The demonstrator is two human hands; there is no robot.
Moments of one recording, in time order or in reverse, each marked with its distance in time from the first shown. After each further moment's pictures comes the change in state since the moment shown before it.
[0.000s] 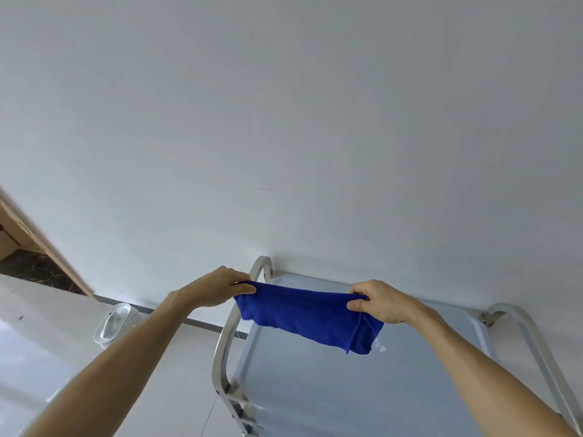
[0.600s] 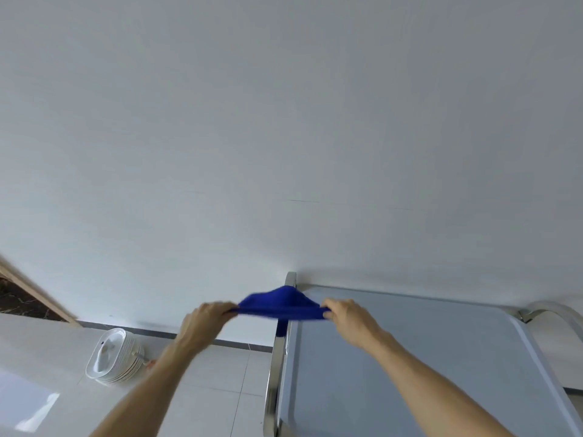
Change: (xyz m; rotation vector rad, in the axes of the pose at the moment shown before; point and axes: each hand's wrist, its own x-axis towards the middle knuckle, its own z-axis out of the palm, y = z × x) left_hand 0.039 -0.177 0.008 0.034 0.255 -0.114; right_hand 0.147 -0.088 0.117 -0.196 0.245 0.064
